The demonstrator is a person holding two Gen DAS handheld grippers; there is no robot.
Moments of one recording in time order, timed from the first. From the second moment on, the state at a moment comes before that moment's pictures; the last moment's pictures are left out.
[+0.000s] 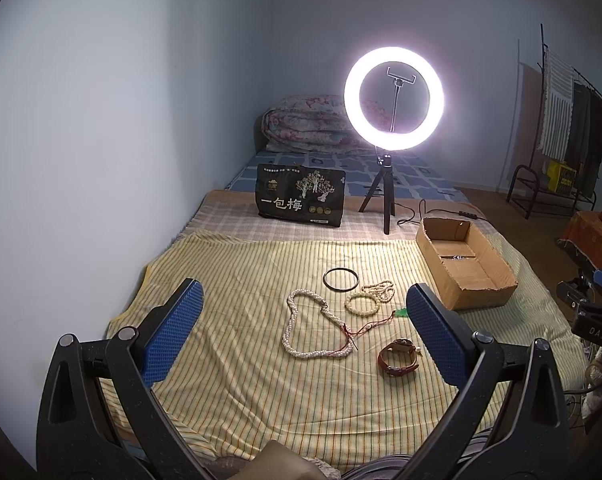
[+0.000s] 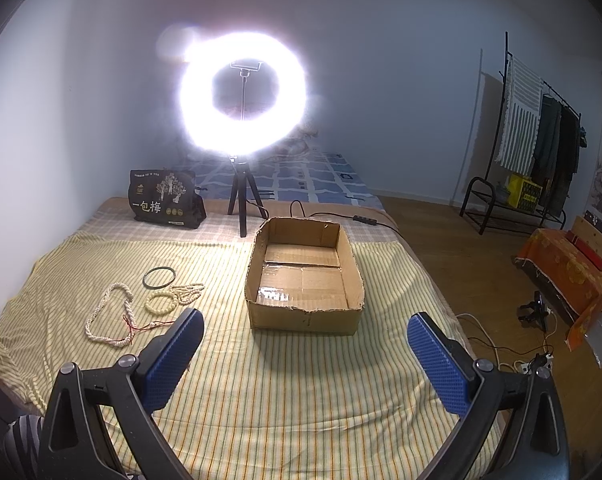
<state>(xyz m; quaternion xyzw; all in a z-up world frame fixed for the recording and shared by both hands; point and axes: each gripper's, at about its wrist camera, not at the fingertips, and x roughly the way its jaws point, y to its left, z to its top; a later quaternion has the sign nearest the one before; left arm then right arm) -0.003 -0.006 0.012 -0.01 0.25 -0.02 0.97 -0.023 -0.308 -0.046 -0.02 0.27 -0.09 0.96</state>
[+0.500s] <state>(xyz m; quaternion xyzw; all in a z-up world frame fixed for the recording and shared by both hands) 0.017 0.002 -0.006 -0.02 0.27 -0.02 0.96 -0.009 -0.309 -0.059 -0.02 0.29 -0.09 0.95</state>
